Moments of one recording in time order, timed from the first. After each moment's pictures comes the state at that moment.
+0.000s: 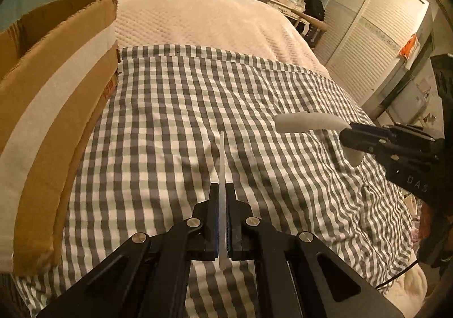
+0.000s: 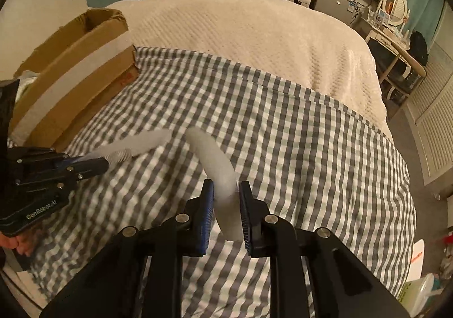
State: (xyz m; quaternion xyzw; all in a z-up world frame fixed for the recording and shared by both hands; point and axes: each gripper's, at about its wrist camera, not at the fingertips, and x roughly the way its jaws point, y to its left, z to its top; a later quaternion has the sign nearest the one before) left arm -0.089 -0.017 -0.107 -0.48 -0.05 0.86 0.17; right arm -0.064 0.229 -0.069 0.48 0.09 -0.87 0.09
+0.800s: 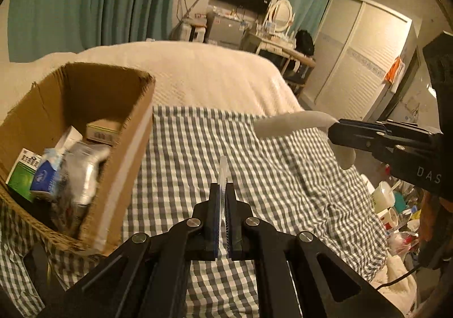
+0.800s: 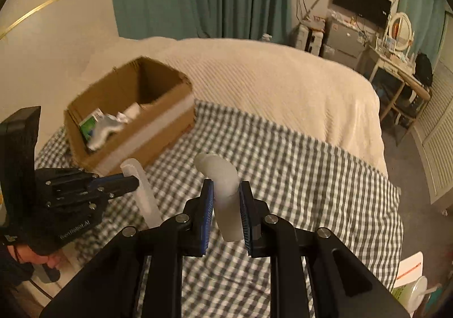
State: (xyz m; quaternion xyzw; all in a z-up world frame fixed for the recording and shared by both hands) left arm -0.039 -0.067 -0.007 -0.39 -0.08 0.90 0.18; right arm -0.019 0.159 0.045 0.41 0.08 -0.90 0.14
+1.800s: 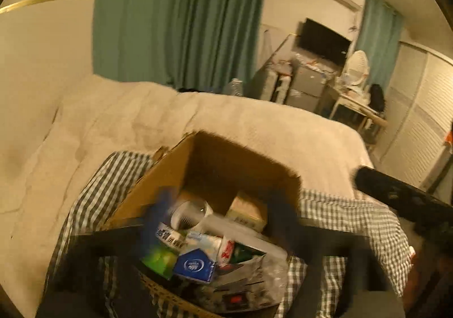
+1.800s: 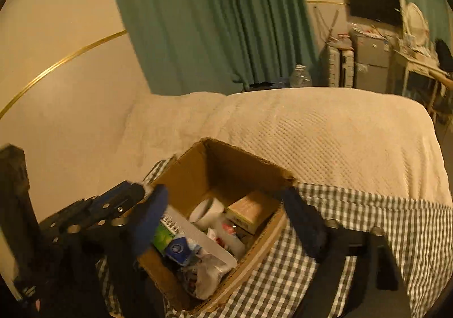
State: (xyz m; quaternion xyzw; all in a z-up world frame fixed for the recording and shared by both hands) left arm -0.108 -0.239 0.052 -0.31 -0.11 0.94 -0.04; right arm -0.116 0.011 0.083 0.34 -0.05 -0.92 0.20
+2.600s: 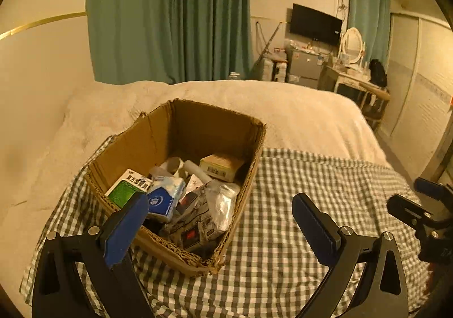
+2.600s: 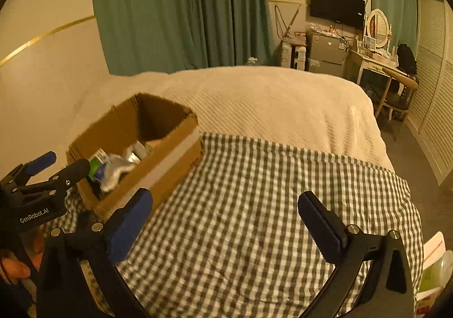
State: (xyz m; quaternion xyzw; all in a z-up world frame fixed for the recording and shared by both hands) left arm -0.034 -0.124 0.014 -0.32 -0.03 0.95 -0.06; right arm -0.012 0.126 0.034 0.36 0.01 -0.93 0.10
